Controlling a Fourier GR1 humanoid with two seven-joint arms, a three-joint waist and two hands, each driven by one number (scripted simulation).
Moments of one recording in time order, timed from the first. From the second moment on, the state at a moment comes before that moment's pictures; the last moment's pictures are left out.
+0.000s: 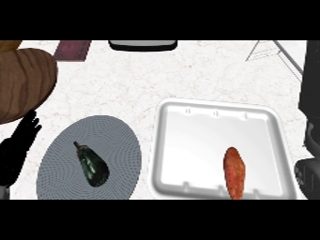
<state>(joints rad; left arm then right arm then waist) 0.04 0.42 0.02 -1.40 0.22 0.05 0.04 -1.29 -0.19 -0.36 -1.23 1.70 0.21 1.09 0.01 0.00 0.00</state>
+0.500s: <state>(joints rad) 0.02 0.40 0.02 -1.41 0.21 0.05 0.06 -1.31 -0.33 -0.45 -1.10 1.74 0.24 1.04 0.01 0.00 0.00</state>
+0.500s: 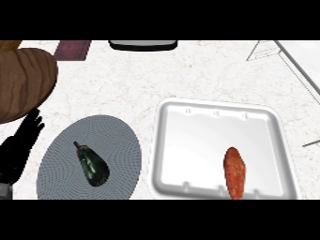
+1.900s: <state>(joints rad) 0.01 0.38 0.08 -1.40 0.17 0.00 0.08 -1.07 -0.53 -0.59 -0.92 1.56 -0.06 0.99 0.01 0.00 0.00</state>
